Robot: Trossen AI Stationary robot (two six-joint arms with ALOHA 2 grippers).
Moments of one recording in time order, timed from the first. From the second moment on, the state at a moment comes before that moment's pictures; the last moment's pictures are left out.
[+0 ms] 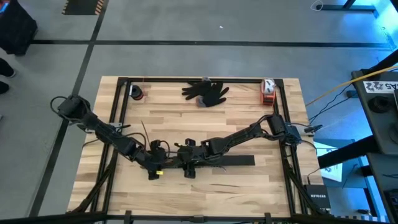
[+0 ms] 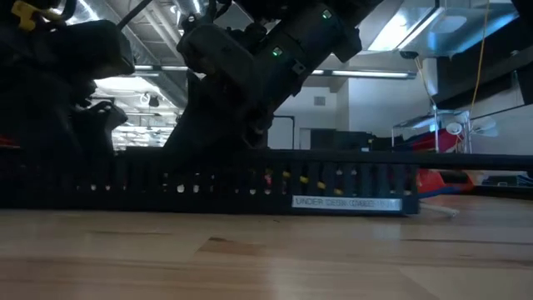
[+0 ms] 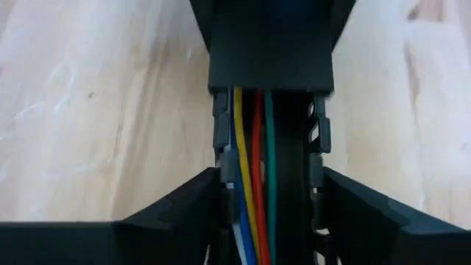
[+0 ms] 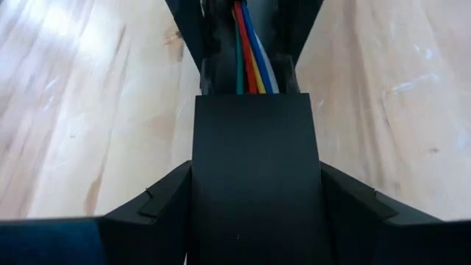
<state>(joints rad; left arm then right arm) -0.53 1.43 0.56 -0.06 -0.32 -0.52 0.24 2.20 1.50 -0.11 0.03 0.26</state>
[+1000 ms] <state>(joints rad) -0.48 1.41 0.69 -0.28 -0.19 -0.51 0.23 2.23 1.50 -0.02 0.03 0.28</state>
